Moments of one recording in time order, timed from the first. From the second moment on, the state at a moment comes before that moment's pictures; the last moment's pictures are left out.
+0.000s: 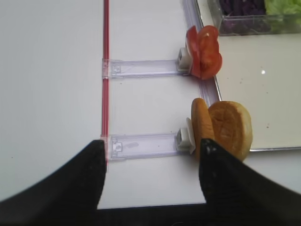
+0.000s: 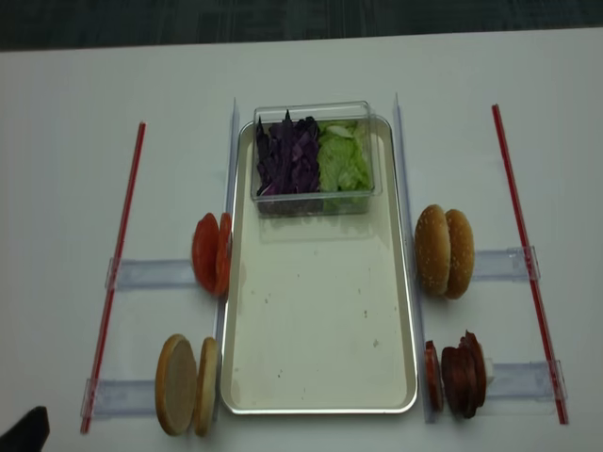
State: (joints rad) left arm 0.02 0.12 -0.60 -0.08 1.27 -0.02; right arm -0.04 -0.02 -0.49 0.10 1.11 0.02
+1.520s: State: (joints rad) left arm -0.05 0.89 -0.79 -0.03 1.25 -0.08; right arm -0.04 -0.02 -0.49 0.10 1.11 0.02
